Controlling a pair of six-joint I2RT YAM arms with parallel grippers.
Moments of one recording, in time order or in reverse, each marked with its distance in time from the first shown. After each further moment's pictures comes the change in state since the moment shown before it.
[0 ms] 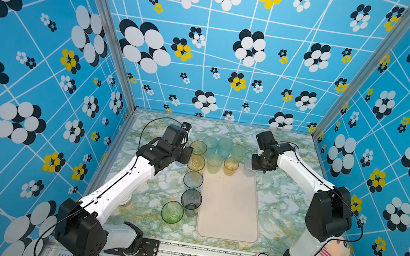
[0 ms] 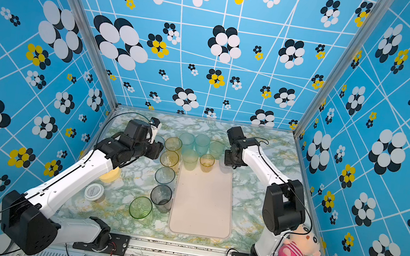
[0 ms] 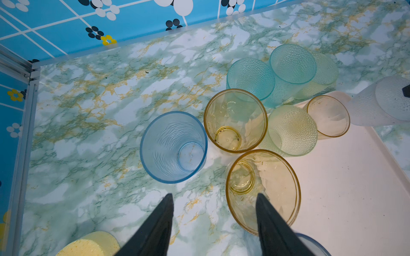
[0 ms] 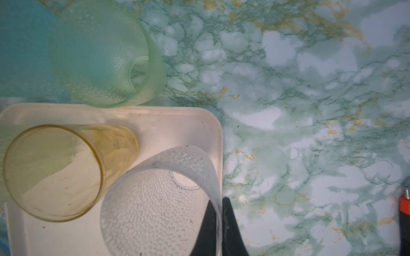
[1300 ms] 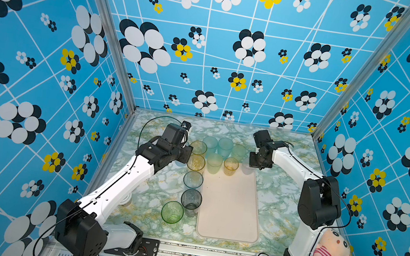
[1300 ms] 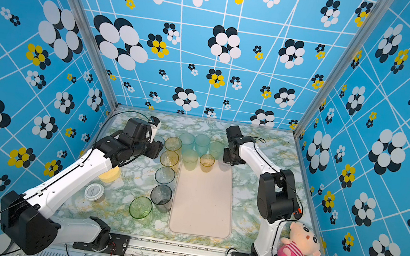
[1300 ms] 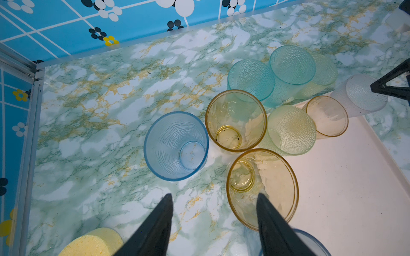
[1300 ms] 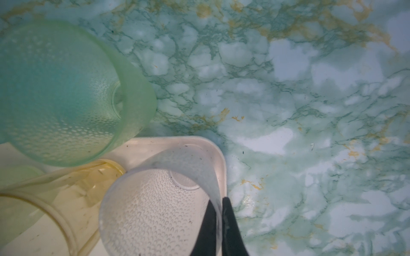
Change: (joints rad) left arm 0.000 0.000 0.027 -0.033 -0.004 0.000; right arm -0.022 0.125 0.065 0.055 -0.005 0.022
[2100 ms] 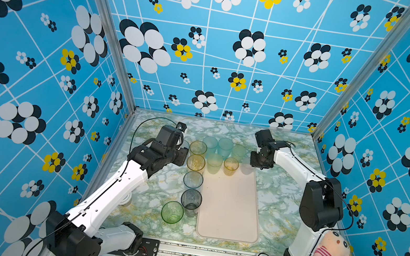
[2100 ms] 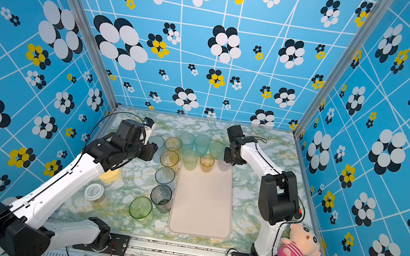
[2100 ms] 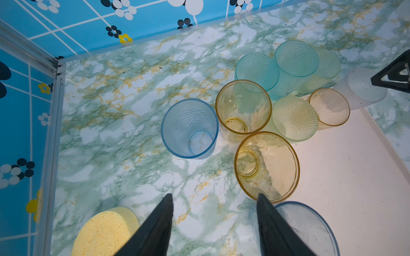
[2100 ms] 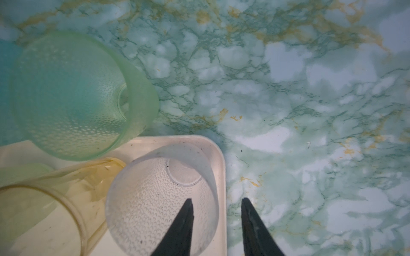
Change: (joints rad) left arm 0.000 -0.103 0.000 -0.107 -0.042 -0.001; right arm -0.009 -0.068 -0.032 0.001 -0.008 0.004
